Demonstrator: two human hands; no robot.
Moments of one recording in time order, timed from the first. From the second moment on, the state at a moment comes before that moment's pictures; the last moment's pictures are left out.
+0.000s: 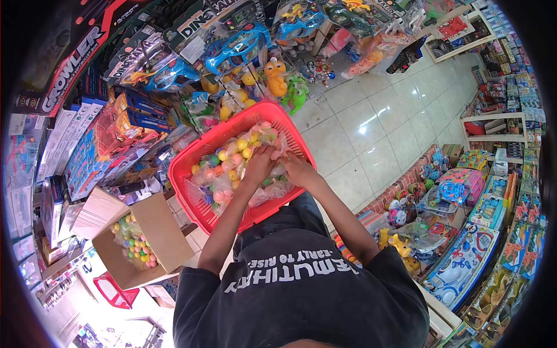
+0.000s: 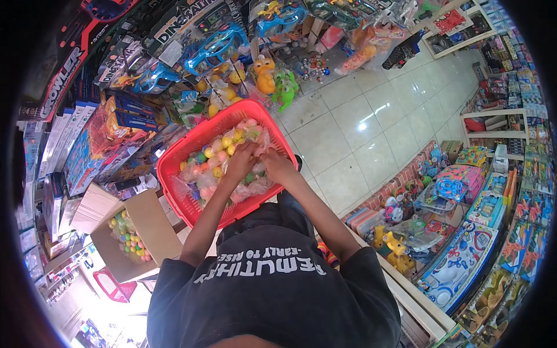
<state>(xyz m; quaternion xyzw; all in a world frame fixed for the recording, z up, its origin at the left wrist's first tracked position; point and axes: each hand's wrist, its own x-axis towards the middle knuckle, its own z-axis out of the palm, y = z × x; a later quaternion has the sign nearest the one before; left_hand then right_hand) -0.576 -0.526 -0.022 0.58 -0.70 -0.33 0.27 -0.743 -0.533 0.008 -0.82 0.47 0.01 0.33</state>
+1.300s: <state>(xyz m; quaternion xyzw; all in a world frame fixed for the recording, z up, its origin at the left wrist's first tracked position) -0.528 -0.360 0.066 0.41 -0.44 -0.72 0.34 -0.837 -0.410 -0.001 -0.64 0.52 -0.14 0.55</state>
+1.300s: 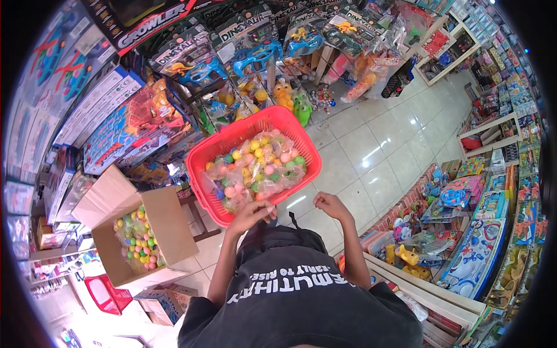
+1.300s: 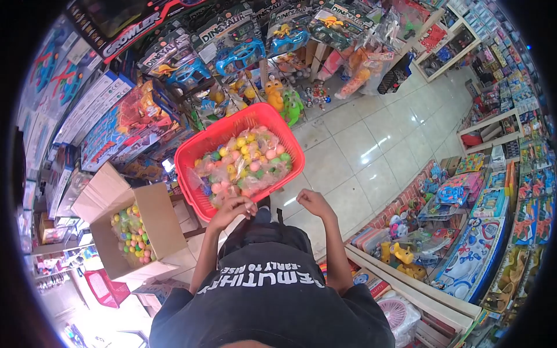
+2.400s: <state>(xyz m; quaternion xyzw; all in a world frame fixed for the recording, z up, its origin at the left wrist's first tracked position) -0.416 0.024 -0.190 0.73 -0.35 -0.54 0.23 -0.714 -0.191 -0.184 -0.51 0.56 0.10 0.65</state>
